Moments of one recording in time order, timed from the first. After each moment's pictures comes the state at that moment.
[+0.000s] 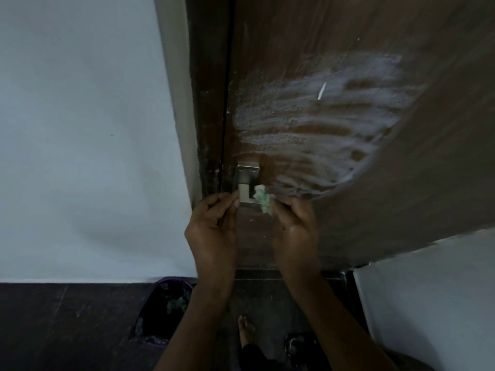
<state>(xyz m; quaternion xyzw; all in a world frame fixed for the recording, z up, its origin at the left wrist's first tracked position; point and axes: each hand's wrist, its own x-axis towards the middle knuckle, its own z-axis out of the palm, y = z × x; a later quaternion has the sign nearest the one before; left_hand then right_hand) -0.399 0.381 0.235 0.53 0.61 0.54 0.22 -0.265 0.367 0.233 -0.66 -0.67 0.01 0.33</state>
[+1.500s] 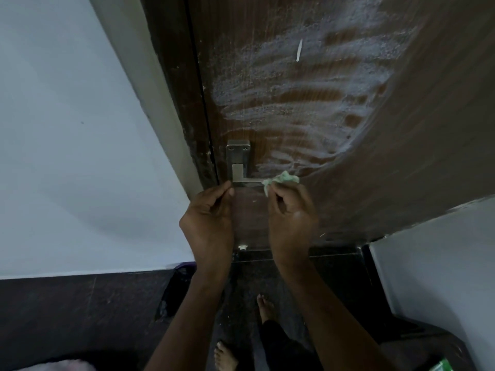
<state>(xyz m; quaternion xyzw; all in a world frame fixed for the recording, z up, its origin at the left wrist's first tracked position) -0.397 0.371 0.237 0.46 0.64 0.53 0.32 -0.285 0.361 0.214 -0.67 -0.51 0.01 0.54</state>
